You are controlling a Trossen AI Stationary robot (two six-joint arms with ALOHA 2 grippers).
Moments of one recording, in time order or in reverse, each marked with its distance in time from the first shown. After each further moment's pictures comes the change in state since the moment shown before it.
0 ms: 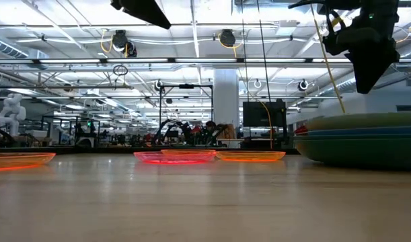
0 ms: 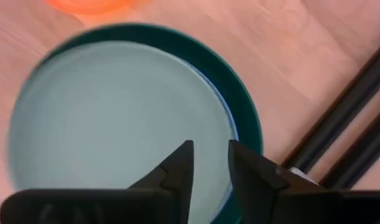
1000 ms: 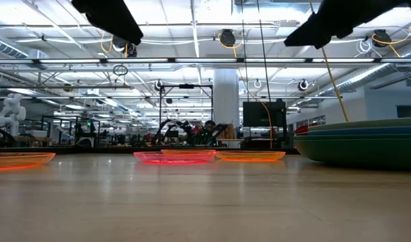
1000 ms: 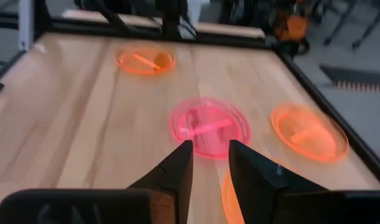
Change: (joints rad) left arm -0.126 0.002 0.000 -0.293 0.271 -0.491; right arm 0.390 -0.119 -0.331 1.204 0.201 -0.718
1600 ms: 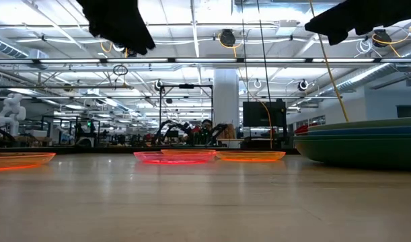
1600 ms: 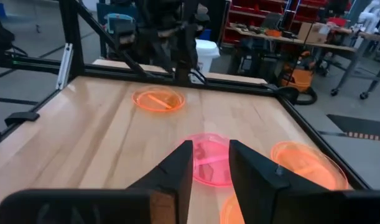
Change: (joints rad) left arm 0.044 0.072 0.000 0.045 -0.050 -0.153; right arm 0.010 -0.310 -0.162 0.076 -0.057 -0.099
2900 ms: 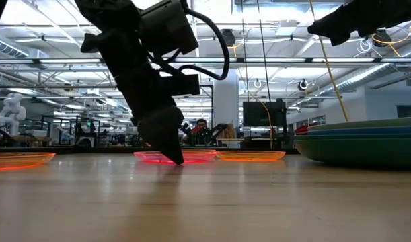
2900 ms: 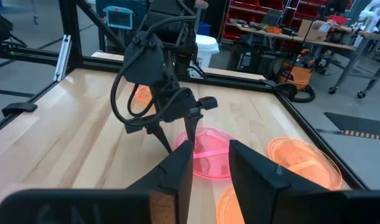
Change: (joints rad) left arm 0.225 0.492 0.003 0.294 0.301 0.290; right arm 0.000 -0.025 0.000 -0.046 0.003 -0.013
